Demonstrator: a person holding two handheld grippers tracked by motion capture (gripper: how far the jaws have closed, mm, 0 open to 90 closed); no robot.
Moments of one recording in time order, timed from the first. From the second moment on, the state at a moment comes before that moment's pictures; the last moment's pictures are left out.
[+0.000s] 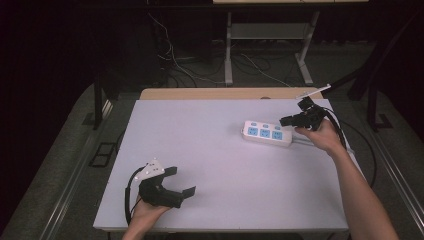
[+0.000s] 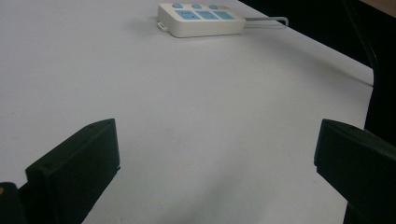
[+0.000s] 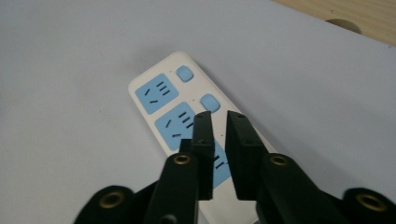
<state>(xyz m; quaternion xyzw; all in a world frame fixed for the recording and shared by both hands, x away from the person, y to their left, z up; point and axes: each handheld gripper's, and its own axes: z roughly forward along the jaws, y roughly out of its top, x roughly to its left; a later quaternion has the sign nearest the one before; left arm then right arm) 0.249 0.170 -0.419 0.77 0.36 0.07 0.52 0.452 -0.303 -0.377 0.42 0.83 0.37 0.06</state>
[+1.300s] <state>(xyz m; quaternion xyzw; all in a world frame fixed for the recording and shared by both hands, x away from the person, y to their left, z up) 0.251 0.173 -0.420 0.77 0.36 0.07 0.53 0.477 -0.299 -0.417 0.45 0.82 0.35 0.04</state>
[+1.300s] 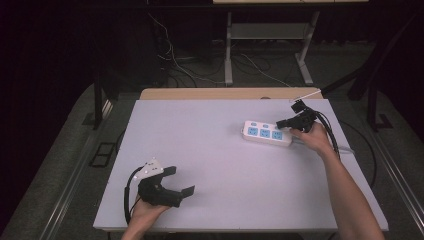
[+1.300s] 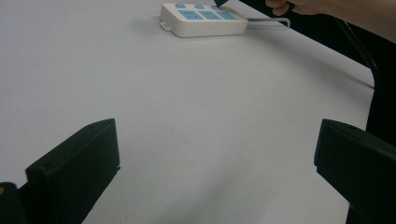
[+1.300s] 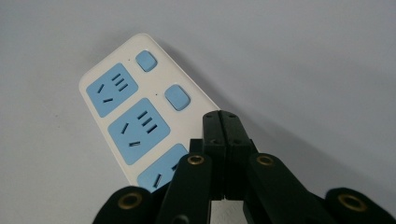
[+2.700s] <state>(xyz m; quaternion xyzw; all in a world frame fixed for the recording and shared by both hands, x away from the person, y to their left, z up) 0.253 0.174 -0.421 0.77 0.36 0.07 0.52 0.477 -0.293 -0.418 0.44 0.83 0.33 0.04</state>
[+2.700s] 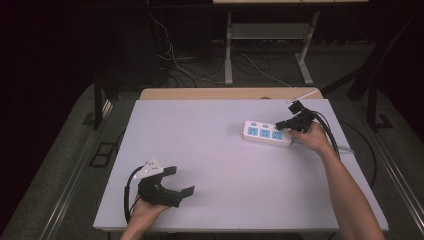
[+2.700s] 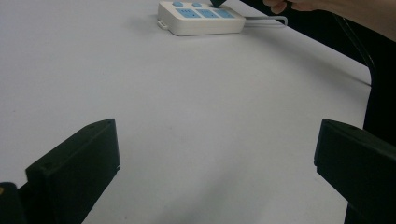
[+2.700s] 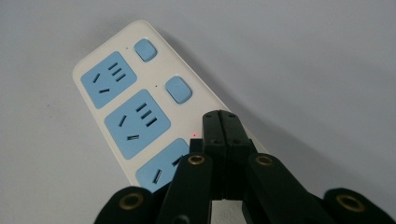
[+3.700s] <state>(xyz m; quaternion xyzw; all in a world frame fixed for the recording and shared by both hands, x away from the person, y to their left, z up) 0.252 0.174 -0.420 0.77 0.36 0.07 0.53 0.481 -0.283 -0.383 0.42 0.84 0.34 0.05</state>
